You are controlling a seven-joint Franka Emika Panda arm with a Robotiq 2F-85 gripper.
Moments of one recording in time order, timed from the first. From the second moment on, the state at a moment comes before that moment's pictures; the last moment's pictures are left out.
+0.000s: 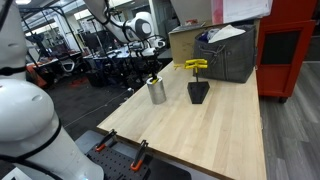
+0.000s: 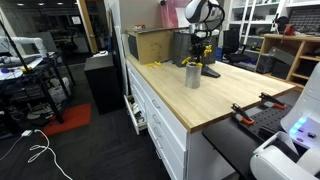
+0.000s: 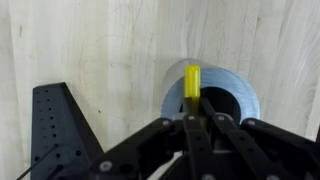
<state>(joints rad) 0.02 0.35 0.02 -1.99 -0.02 2.23 -0.02</state>
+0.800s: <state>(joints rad) 0.02 0.34 0.02 -2.00 -0.02 2.23 -0.02</state>
